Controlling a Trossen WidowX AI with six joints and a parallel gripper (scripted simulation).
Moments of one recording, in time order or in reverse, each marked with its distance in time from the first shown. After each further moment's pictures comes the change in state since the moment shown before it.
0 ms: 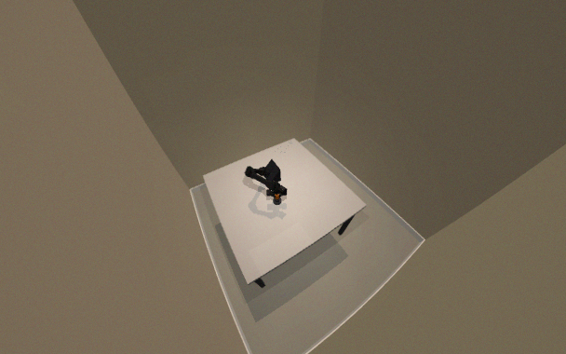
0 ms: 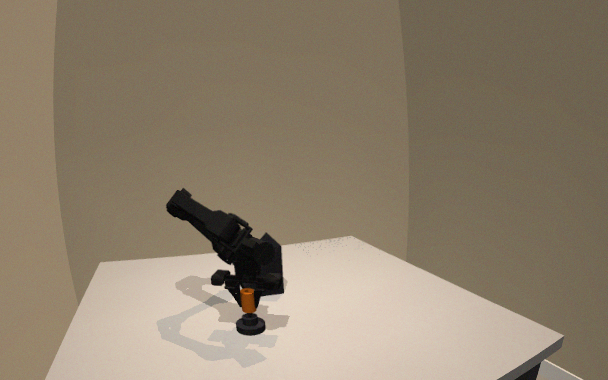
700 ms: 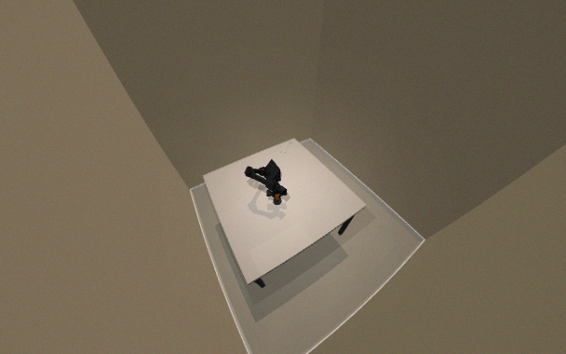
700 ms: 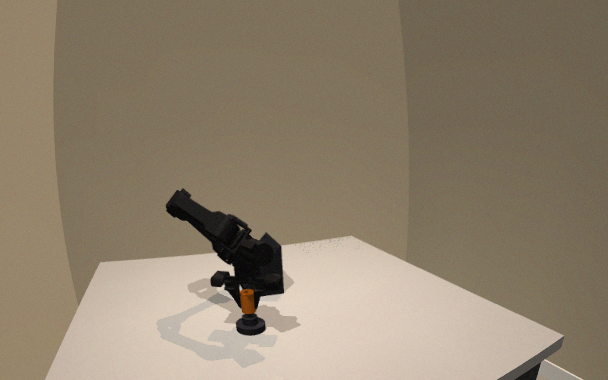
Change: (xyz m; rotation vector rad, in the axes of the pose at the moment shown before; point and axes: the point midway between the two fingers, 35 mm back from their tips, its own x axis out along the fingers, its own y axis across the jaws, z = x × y) arm 0.003 0.001 -0.001 -0.015 0.000 -0.003
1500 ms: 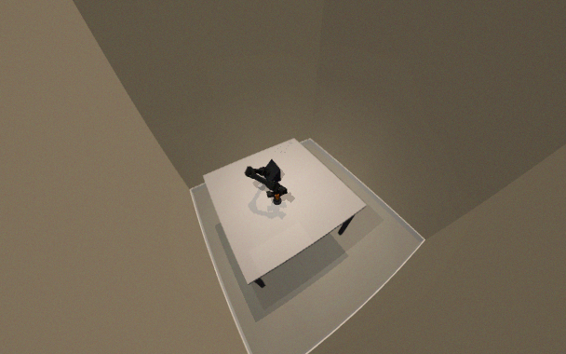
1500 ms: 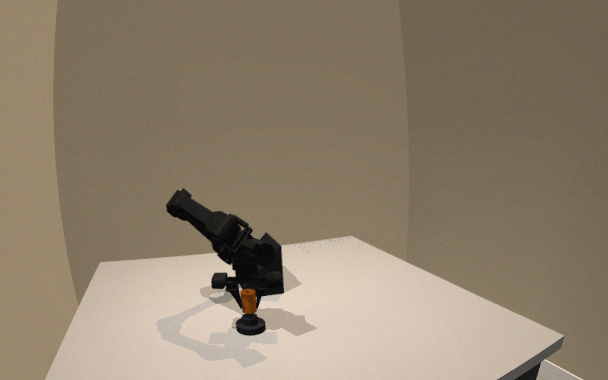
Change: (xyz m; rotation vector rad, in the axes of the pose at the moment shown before) arm -0.001 -0.002 0.001 -0.205 0.000 0.001
